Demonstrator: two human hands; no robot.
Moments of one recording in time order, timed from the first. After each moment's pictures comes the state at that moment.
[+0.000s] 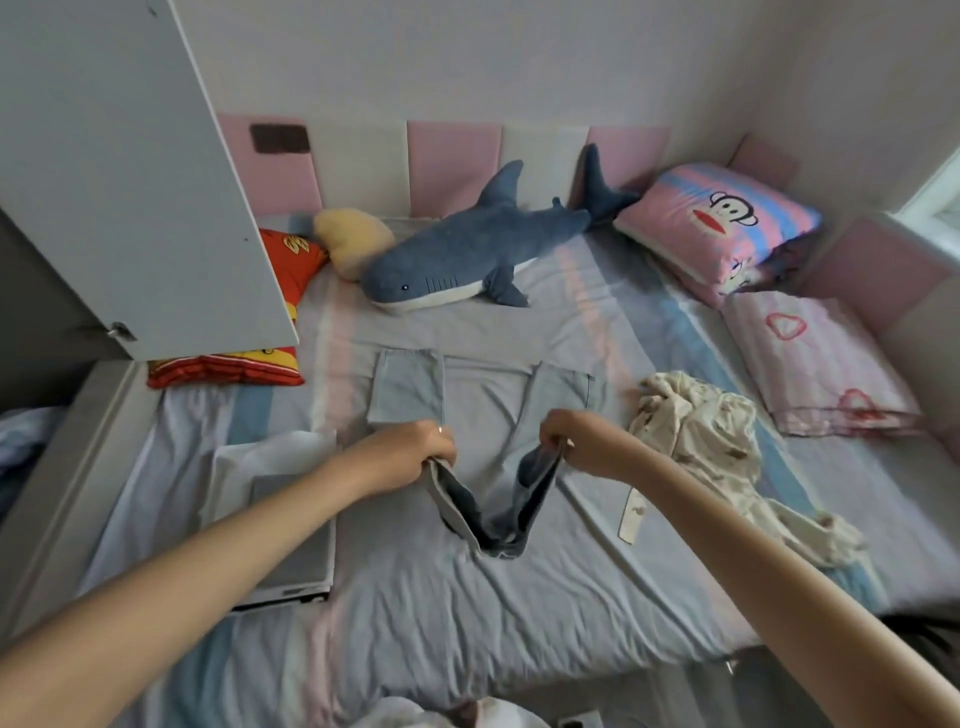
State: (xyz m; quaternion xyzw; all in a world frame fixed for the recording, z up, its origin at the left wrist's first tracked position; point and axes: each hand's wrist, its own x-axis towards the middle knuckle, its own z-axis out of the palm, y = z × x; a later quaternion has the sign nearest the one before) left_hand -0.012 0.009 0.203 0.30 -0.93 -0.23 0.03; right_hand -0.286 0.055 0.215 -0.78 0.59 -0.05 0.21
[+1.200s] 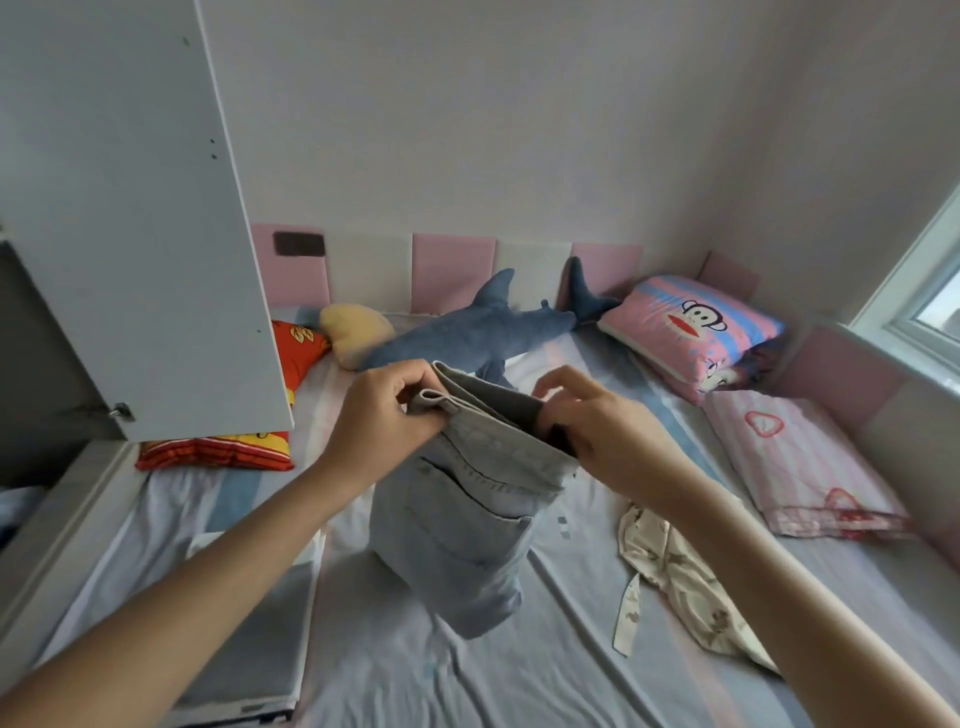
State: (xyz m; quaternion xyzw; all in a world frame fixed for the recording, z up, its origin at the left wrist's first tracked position) left_hand -0.025 0.028 0.350 0.33 -0.76 -0.23 0.51; right_hand -0.262 0.087 0.379 -0.84 0.51 -0.18 -0.06
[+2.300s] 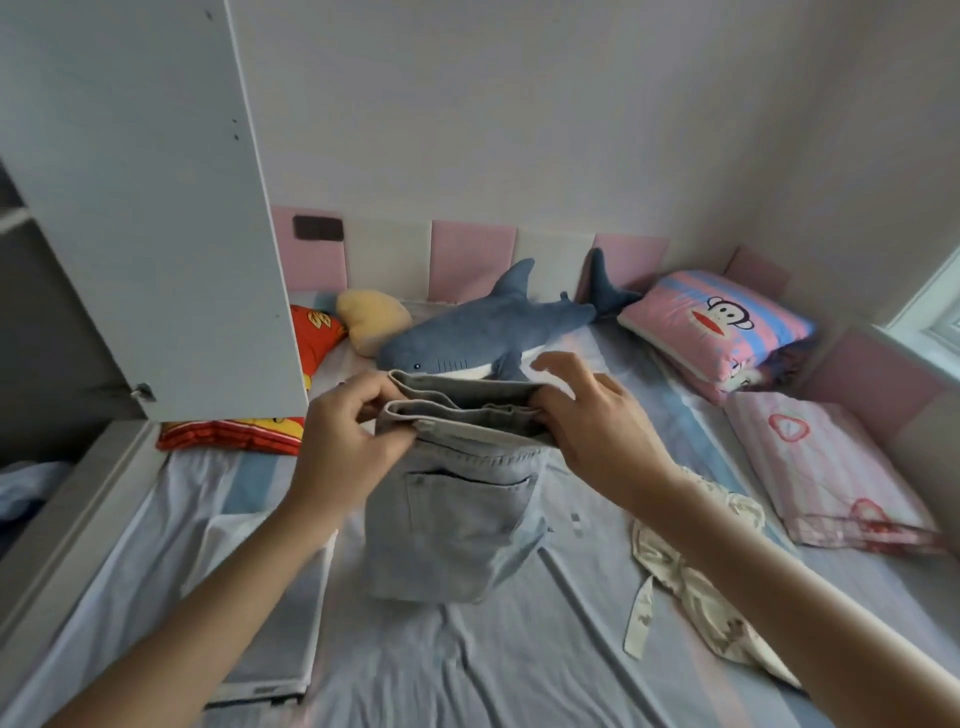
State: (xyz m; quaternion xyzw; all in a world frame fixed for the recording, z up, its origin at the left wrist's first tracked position) left_hand 0.001 0.048 0.334 0.41 -0.71 -0.20 0.54; right_hand -0.244 0.062 0.357 -0.82 0.53 -0.13 -0.16
